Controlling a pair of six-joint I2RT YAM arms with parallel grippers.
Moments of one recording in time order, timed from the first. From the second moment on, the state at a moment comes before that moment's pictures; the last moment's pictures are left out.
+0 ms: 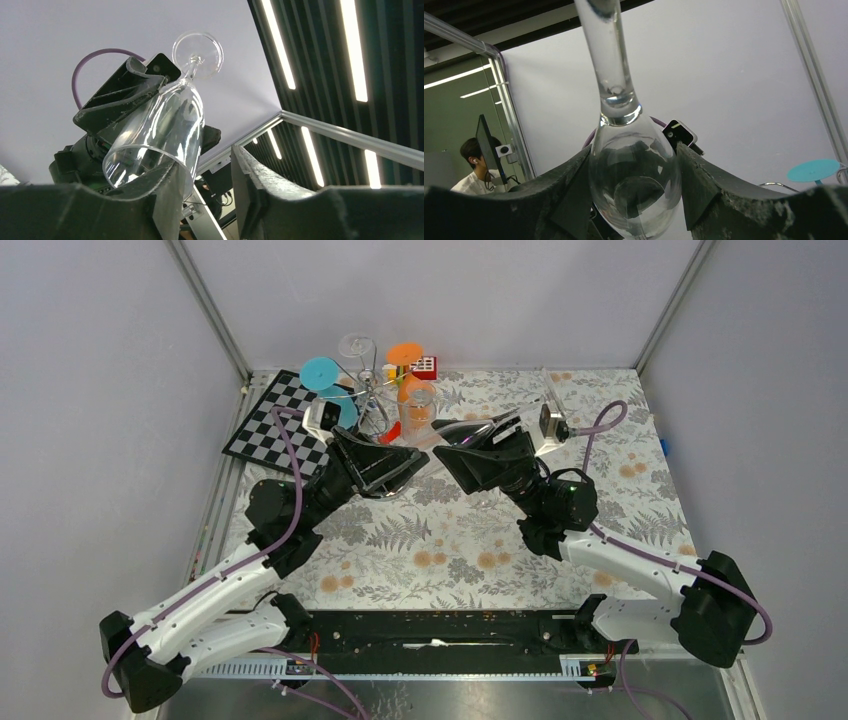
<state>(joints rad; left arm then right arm) -0.81 0.86 0.79 0.66 0.28 -1.52 0.87 1.20 0.77 1.31 -0.22 0.76</state>
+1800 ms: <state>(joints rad) -1.00 1.35 1.55 0.01 0.12 -1.02 0.89 0.24 0.87 -0.28 0.14 0.48</state>
